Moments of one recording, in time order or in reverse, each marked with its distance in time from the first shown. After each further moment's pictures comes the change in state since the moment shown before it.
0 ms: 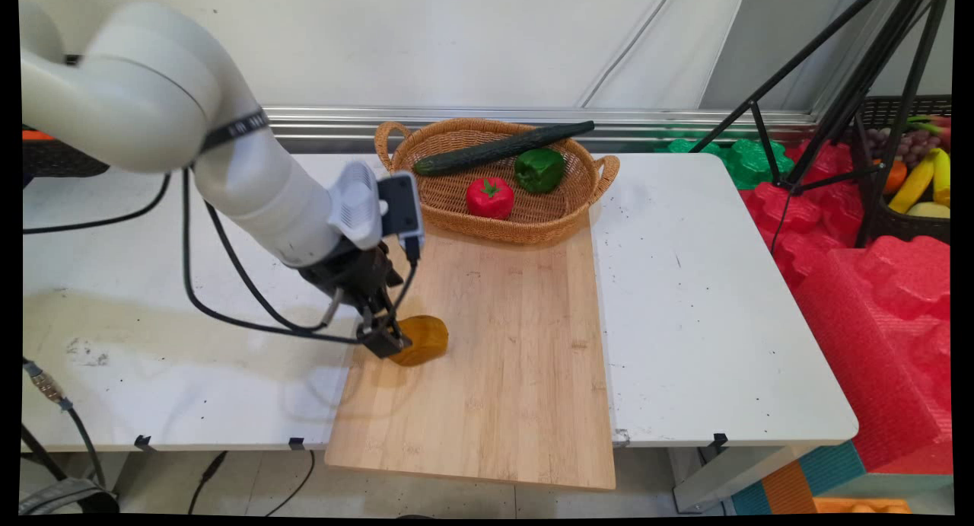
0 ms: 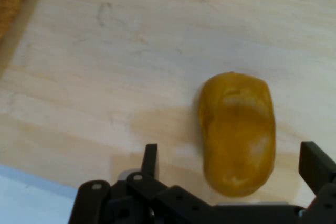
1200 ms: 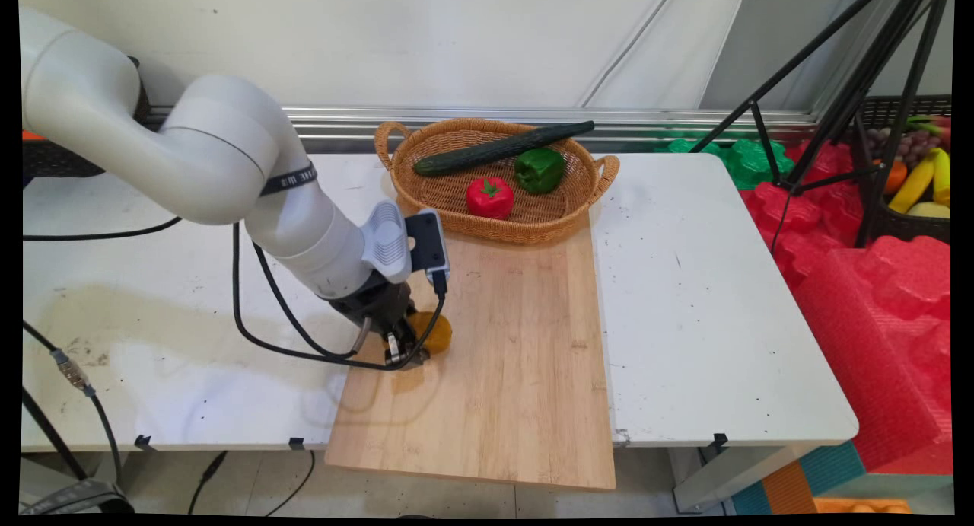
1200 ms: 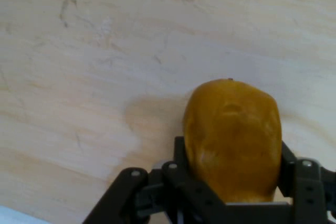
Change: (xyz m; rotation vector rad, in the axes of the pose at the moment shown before) arm 0.007 0.014 0.046 -0.015 -0.018 -0.017
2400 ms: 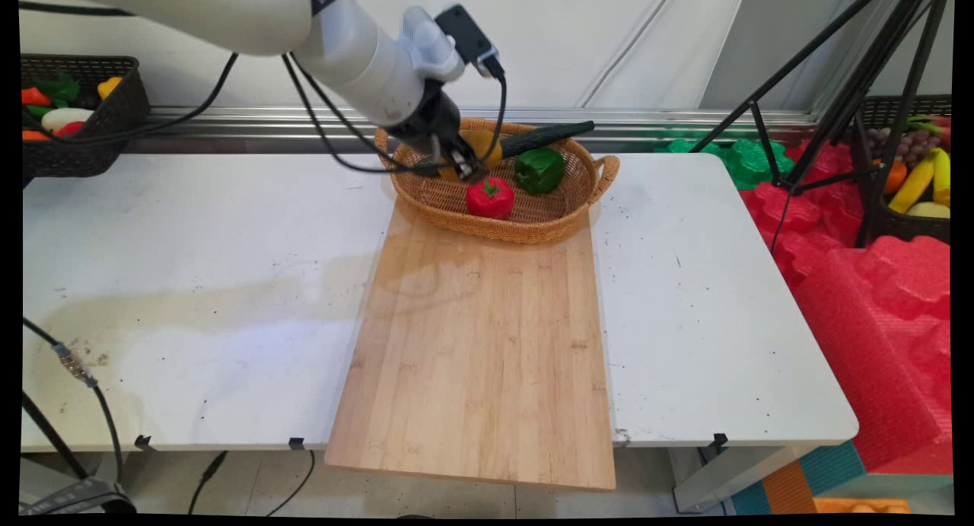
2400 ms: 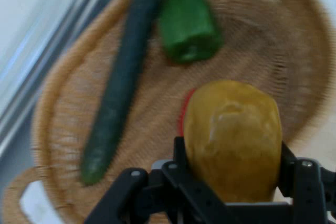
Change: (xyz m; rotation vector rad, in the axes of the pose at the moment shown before) arm 0.092 -0.111 -0.071 0.305 0.241 -0.233
